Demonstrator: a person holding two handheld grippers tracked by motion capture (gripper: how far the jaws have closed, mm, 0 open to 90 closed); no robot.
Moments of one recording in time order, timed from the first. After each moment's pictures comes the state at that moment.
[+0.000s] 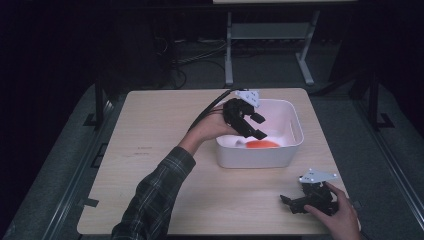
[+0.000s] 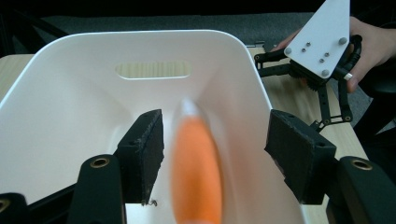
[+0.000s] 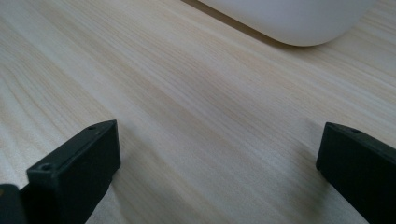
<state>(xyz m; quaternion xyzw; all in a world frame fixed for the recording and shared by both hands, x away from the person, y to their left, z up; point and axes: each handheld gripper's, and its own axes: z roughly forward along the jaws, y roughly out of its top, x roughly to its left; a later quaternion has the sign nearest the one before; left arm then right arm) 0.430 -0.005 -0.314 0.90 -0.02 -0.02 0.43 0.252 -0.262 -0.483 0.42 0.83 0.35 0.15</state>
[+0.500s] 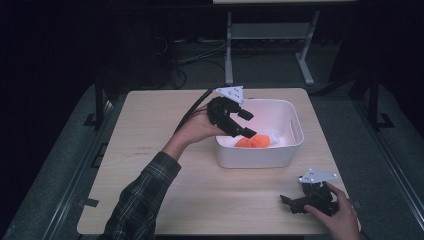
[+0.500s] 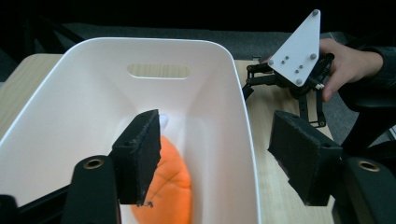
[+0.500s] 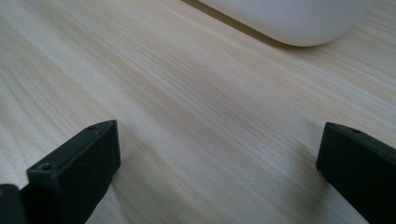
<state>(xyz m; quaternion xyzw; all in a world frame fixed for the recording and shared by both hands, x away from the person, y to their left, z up) 0.412 0.038 -0.293 0.89 0.01 -0.01 0.45 0.253 -0.262 -0.483 0.41 0.83 0.35 0.15</state>
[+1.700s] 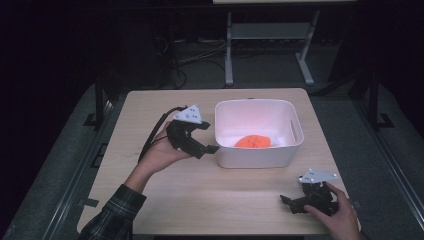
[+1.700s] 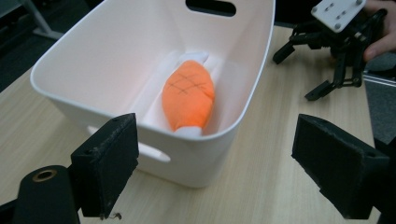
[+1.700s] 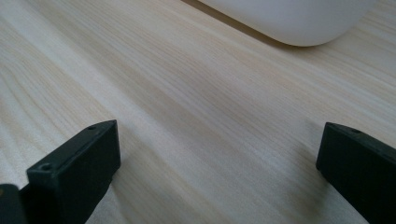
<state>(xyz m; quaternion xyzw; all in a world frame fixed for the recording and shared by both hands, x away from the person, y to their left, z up) 0.358 0.130 -0.322 0.89 0.14 0.08 0.43 0.252 -0.262 -0.483 0.41 0.83 0.35 0.15</state>
